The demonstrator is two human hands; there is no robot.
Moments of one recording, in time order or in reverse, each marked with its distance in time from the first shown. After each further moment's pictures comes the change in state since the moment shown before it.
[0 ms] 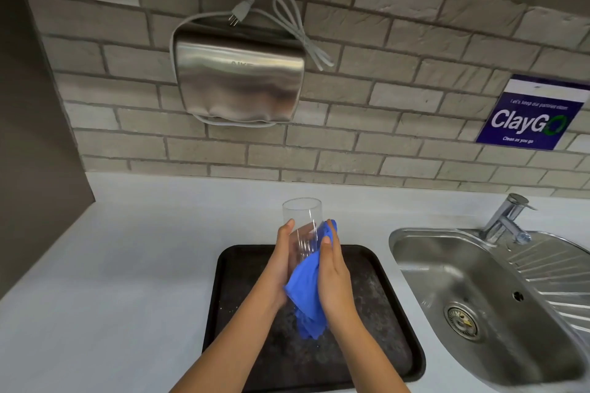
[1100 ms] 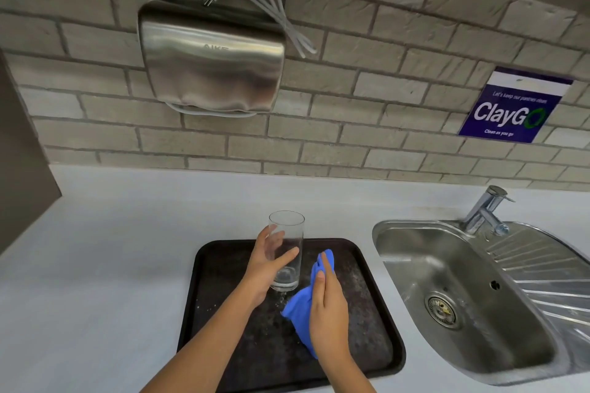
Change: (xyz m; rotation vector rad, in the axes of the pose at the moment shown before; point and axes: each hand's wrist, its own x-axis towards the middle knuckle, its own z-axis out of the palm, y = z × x) left_hand 0.045 -0.046 -0.036 0.403 0.098 0.202; right_hand -0.013 0.069 -0.031 -0.133 0.121 -0.027
